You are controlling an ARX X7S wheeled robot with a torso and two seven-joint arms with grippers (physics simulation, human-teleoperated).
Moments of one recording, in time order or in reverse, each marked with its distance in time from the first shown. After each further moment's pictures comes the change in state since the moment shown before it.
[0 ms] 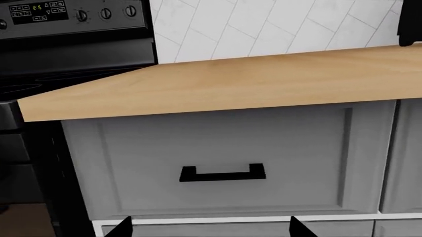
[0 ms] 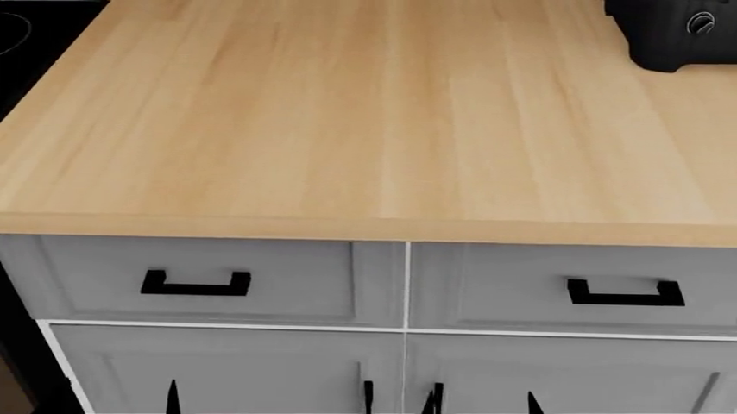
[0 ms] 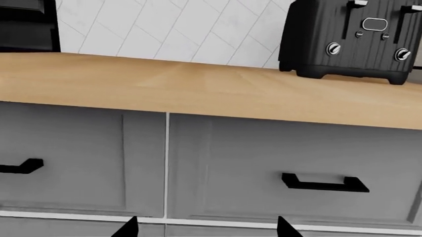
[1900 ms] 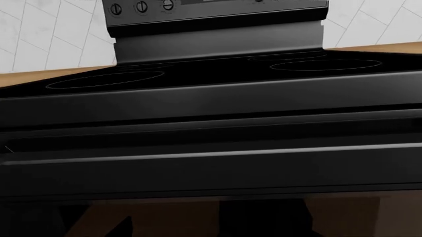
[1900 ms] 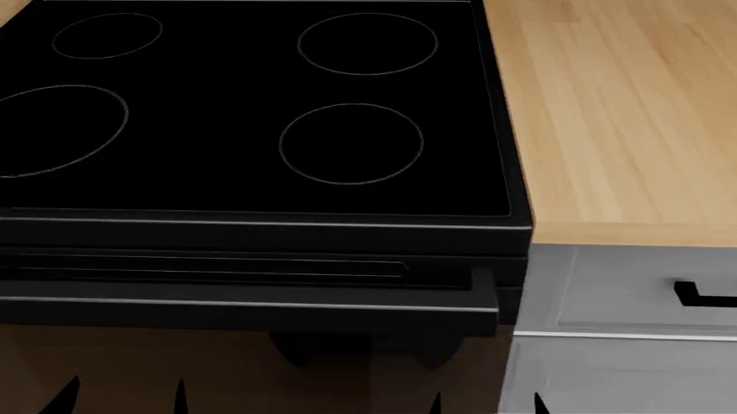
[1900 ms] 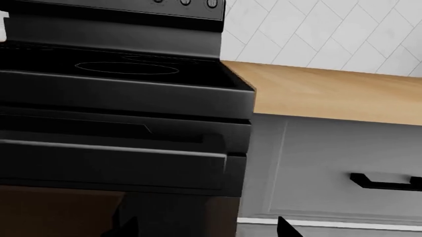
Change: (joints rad) left arm -0.024 -0.025 0.062 -0.024 -0.036 0.006 -0.046; right arm 0.021 0.044 -0.041 0.024 0.042 0.001 0.042
